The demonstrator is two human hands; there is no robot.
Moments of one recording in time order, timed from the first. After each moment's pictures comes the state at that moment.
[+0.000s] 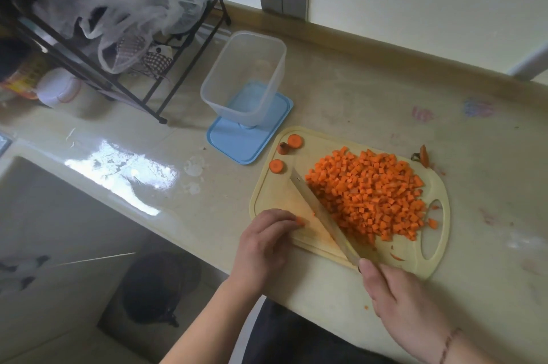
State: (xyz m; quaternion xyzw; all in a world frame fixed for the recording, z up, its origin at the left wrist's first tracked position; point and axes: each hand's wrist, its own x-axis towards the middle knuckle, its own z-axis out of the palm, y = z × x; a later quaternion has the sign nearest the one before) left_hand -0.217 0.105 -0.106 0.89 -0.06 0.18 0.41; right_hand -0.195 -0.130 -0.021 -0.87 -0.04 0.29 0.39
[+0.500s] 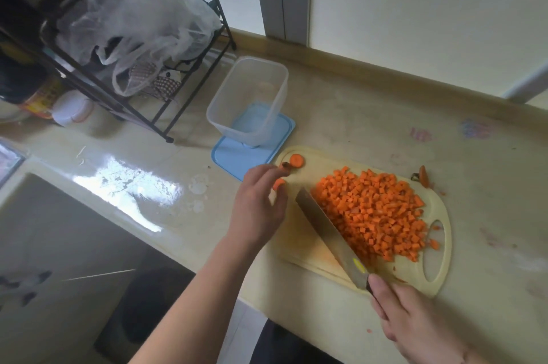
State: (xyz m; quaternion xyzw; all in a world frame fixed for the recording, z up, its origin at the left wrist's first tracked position) left_hand -0.133 0.124 -0.063 0.92 0.04 0.18 0.35; right_hand -0.188 -0.136 -0.028 -0.81 0.08 0.36 0.46
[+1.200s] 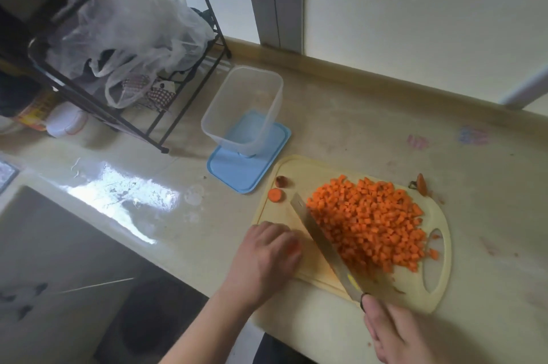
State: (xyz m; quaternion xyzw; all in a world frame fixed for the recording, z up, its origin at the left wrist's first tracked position) left_hand -0.183 0.116 -0.092 0.95 -0.11 0.12 0.26; right_hand -0.205 -0.130 -0.030 -0.85 0.05 0.23 0.47
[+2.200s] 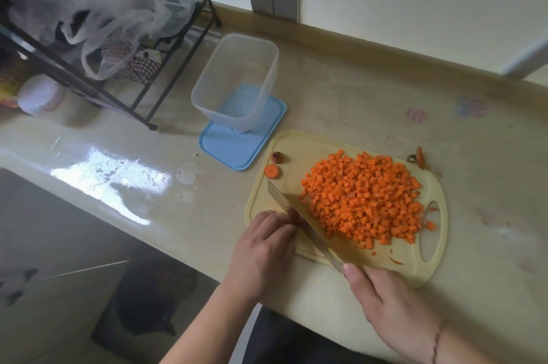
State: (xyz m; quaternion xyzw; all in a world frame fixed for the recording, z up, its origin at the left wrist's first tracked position) left_hand -0.206 0.110 -0.102 0.93 -0.12 0.15 0.30; right_hand -0.188 -0.116 -0.021 -0.86 -0.07 0.31 0.40
